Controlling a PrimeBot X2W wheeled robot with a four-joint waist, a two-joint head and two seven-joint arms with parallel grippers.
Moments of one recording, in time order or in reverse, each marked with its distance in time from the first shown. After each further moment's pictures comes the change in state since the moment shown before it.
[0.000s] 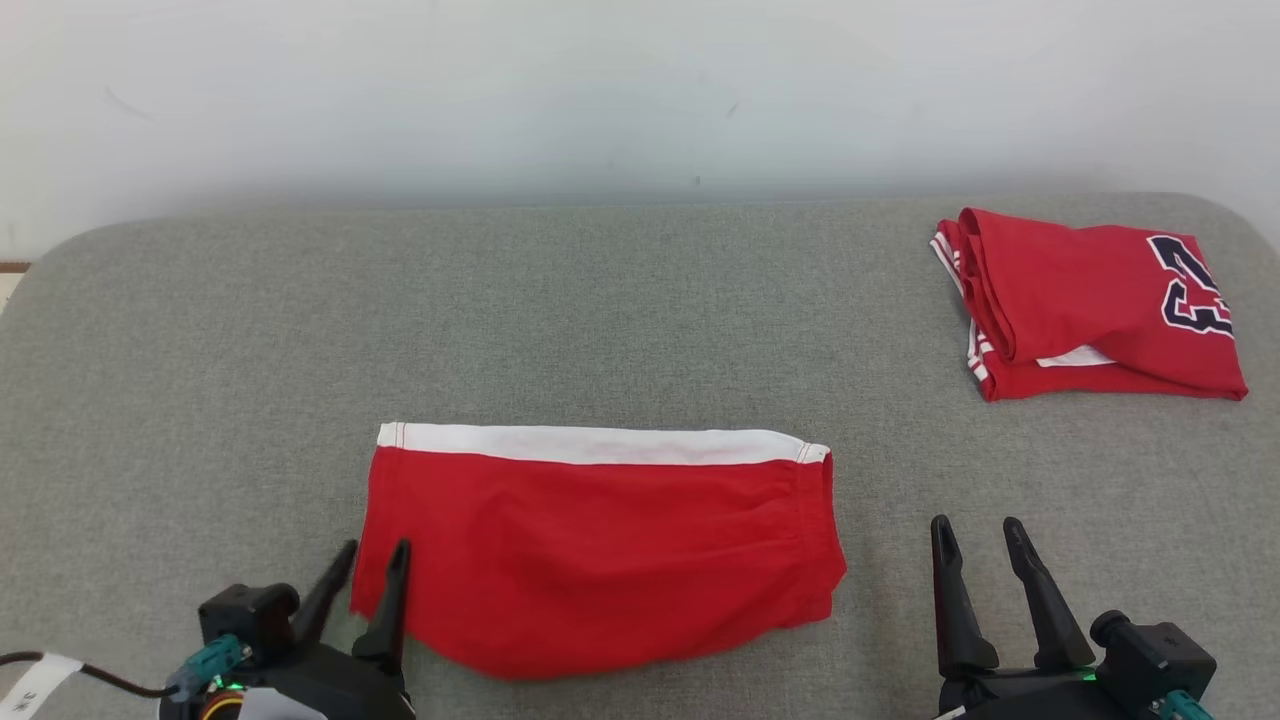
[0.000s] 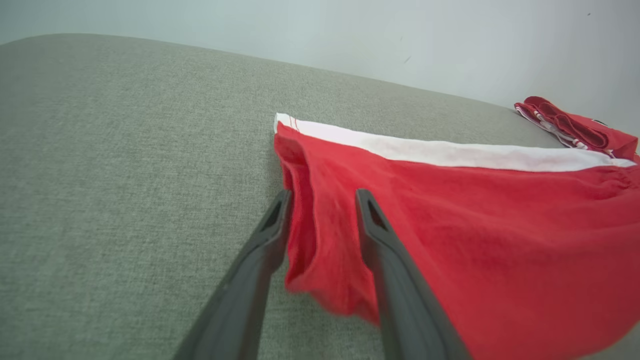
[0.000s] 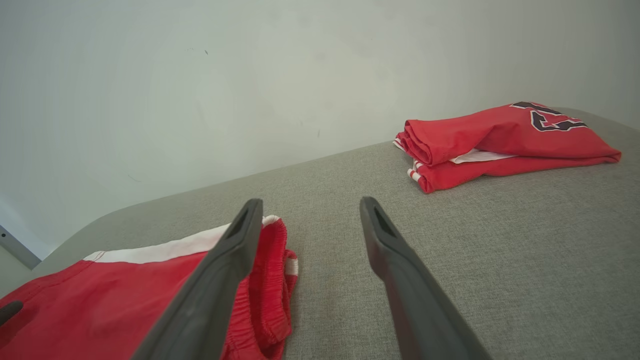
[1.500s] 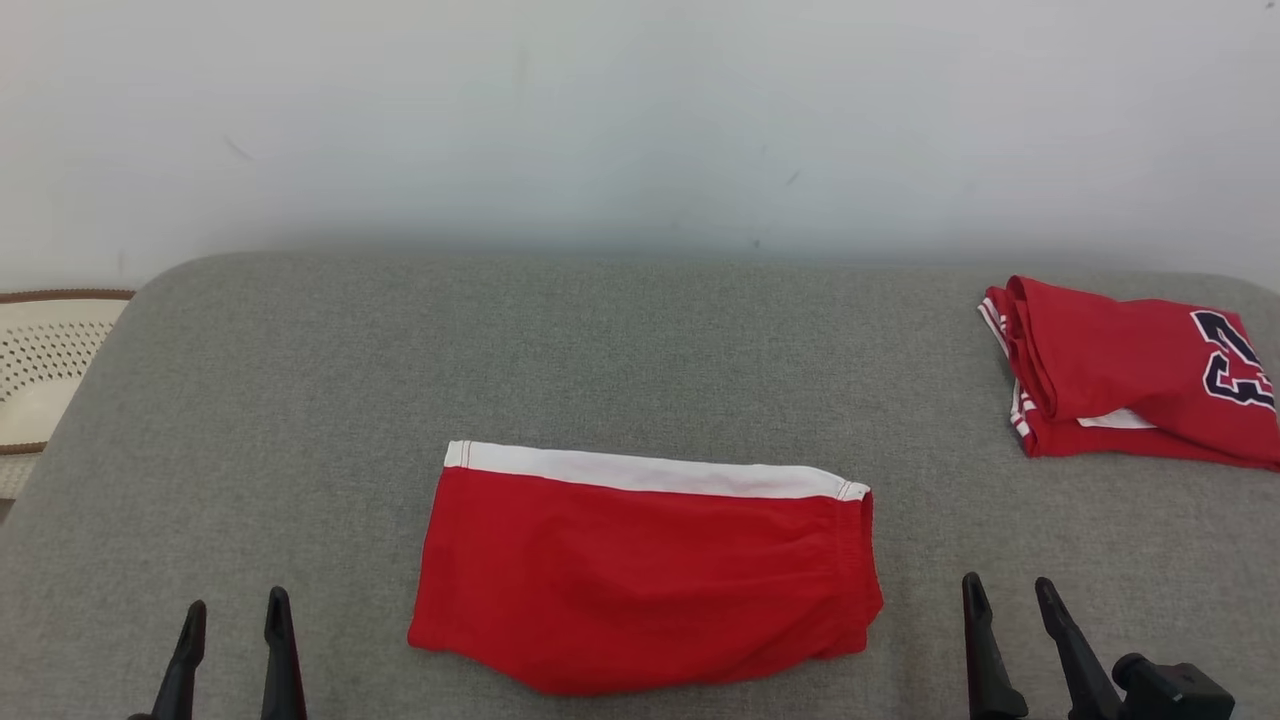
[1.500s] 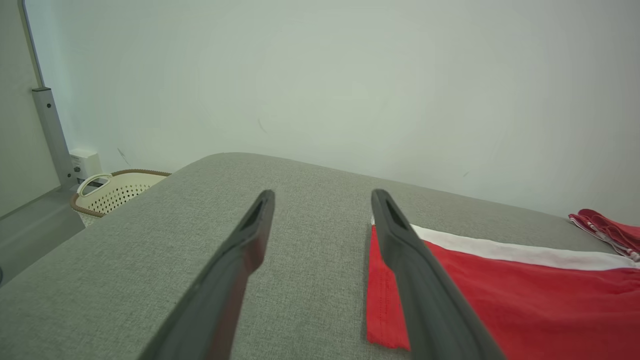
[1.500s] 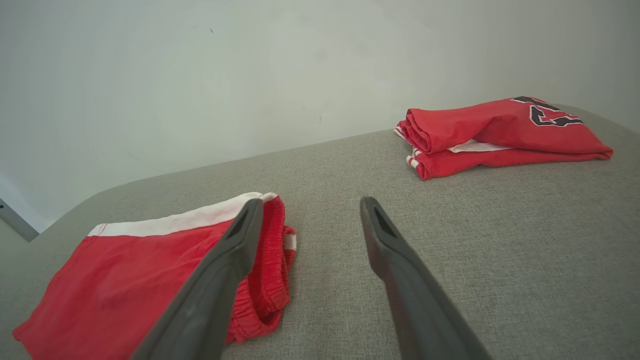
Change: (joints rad) left arm 0.410 -0.132 0.523 -0.481 0.366 0.015 -0.008; right arm 0.076 0.000 -0.067 0.002 -0.040 0.000 0.054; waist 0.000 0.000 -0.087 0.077
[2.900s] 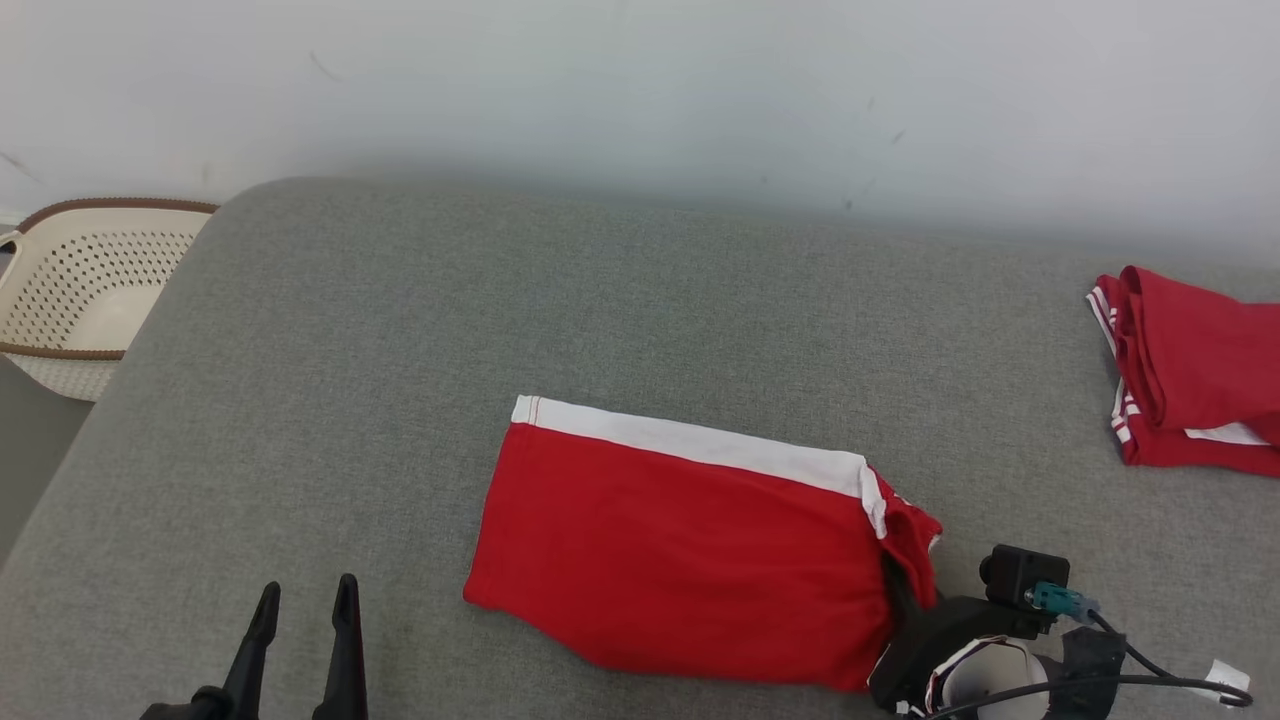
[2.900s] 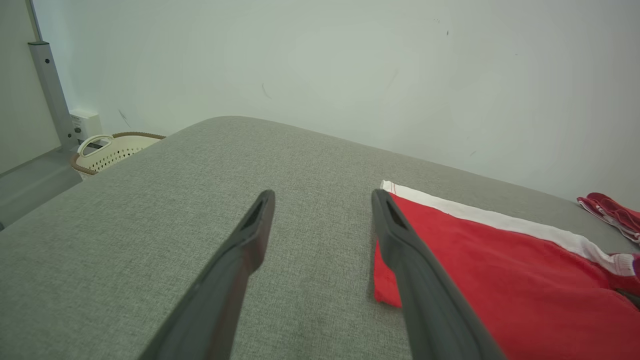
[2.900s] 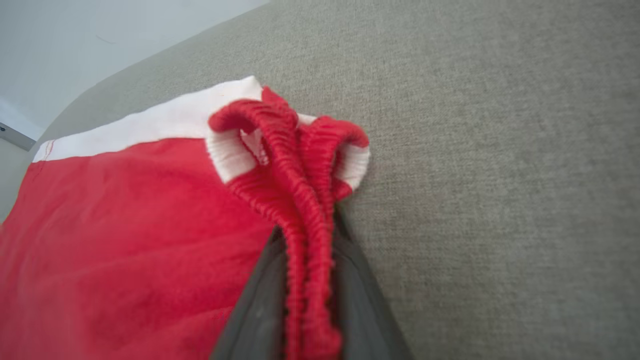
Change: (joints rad) left arm -0.068 -0.081 -0.009 0.101 0.052 -0.105 0.000; right arm -0.511 -0.002 0.094 0.847 0.166 0.000 0.004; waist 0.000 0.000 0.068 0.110
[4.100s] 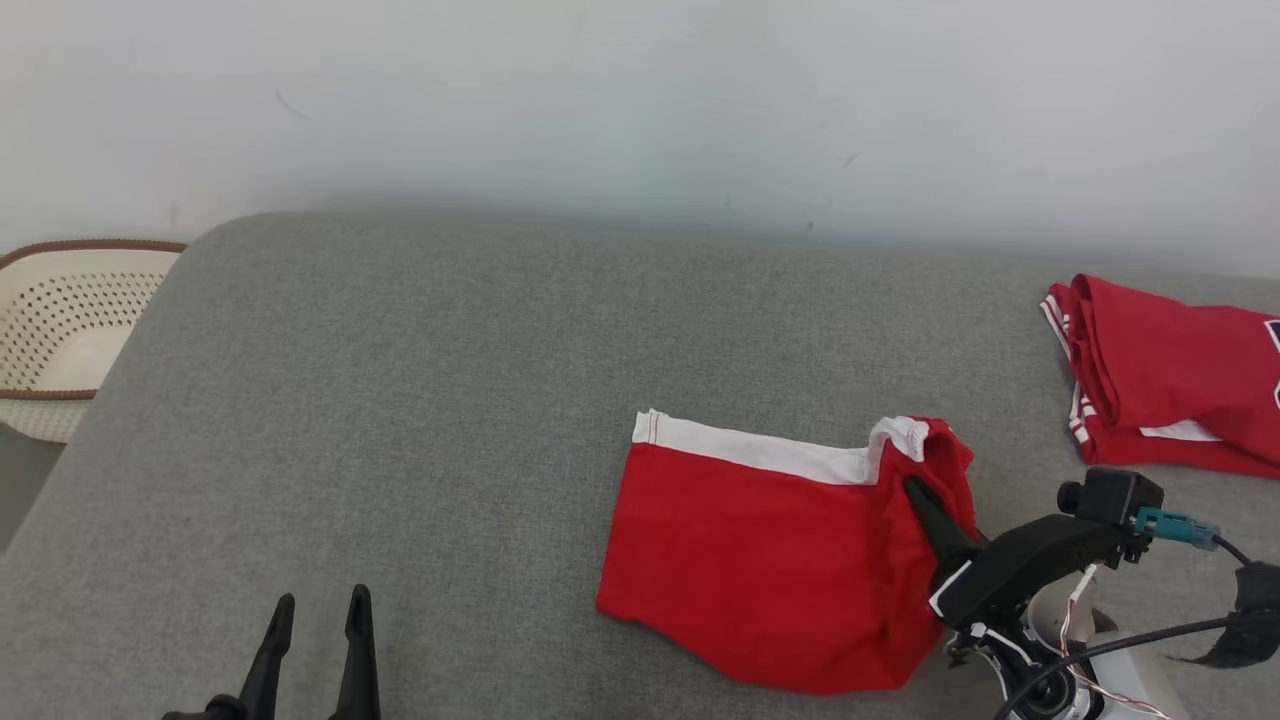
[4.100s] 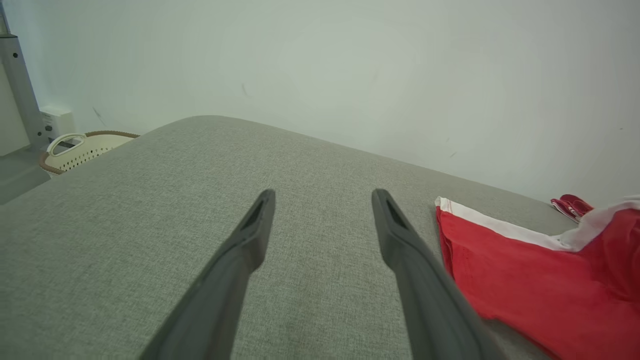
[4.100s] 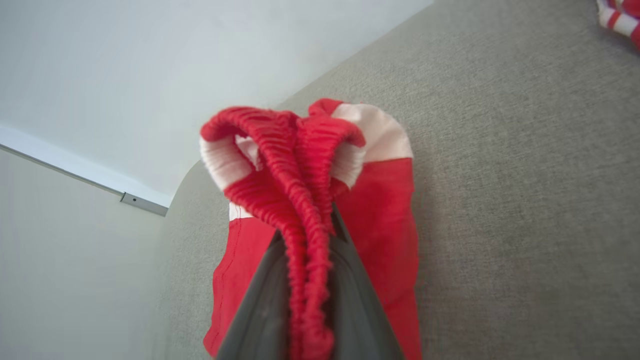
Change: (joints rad) left arm 0.008 -0.029 0.014 0.019 0.005 -0.017 0.000; right arm 0.113 -0.062 -0.055 -0.507 0.337 0.000 0.408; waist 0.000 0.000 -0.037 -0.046
